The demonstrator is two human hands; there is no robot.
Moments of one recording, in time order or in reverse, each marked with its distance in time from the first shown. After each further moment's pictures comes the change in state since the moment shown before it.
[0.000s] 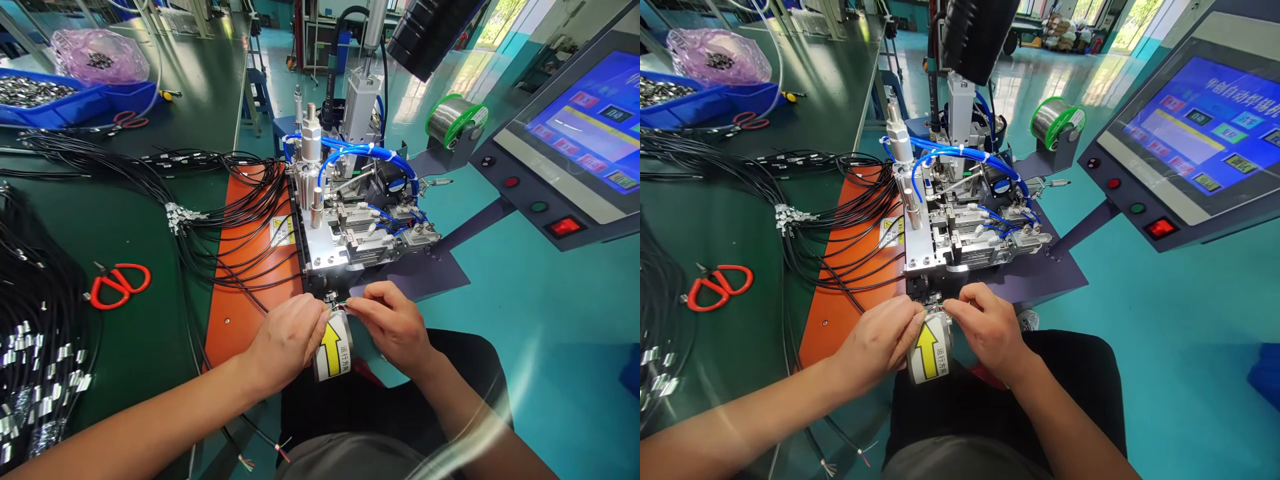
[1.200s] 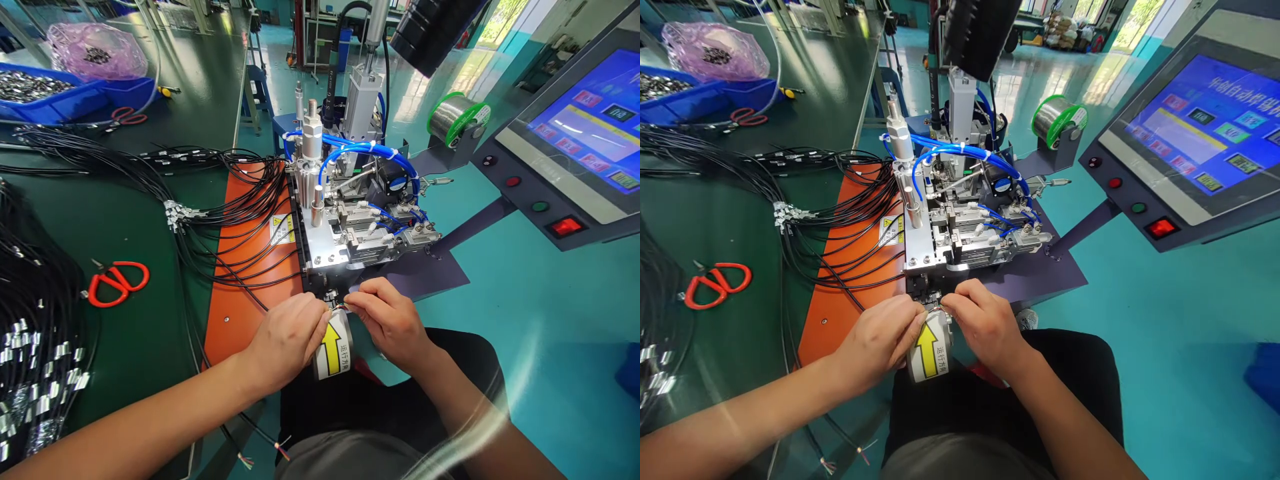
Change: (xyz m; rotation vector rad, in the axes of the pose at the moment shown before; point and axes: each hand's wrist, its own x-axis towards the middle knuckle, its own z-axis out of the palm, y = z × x) left_hand 0.001 0.000 -0.001 0.035 0.004 0.035; right_hand 0.011 -0.006 -0.003 -0.035 -0.071 0.005
